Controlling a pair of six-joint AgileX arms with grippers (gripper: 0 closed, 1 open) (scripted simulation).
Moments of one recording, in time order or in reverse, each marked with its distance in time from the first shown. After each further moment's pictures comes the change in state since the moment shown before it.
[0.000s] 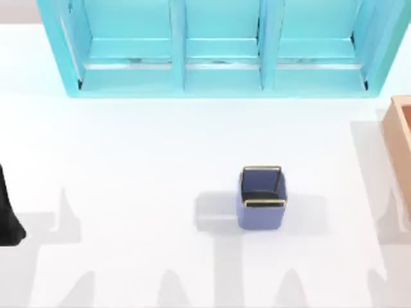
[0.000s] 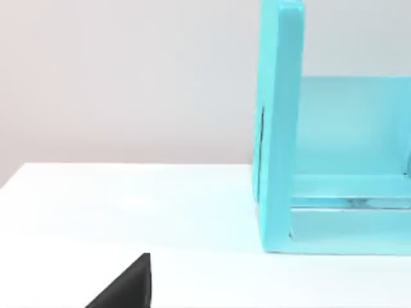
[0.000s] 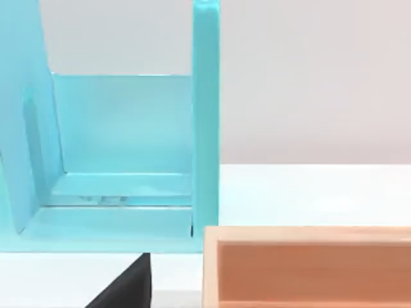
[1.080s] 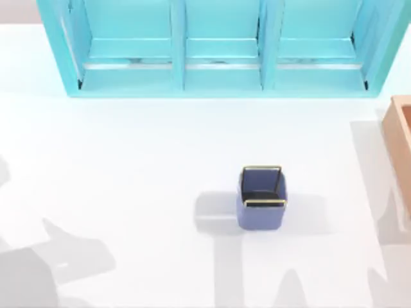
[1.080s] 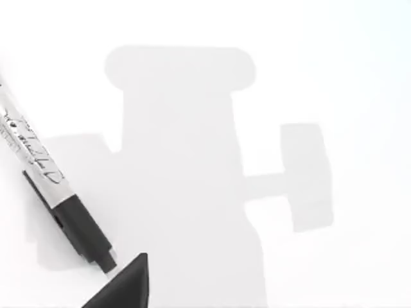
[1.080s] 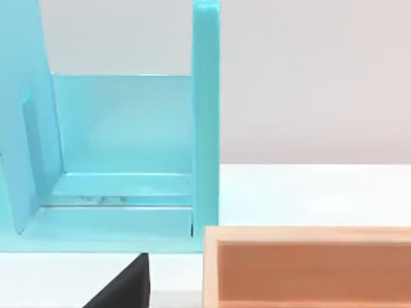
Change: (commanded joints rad) left arm 0.598 1.206 0.762 -0.493 0.400 -0.103; right arm 0.000 0.000 0.000 0.000 0.000 0.000
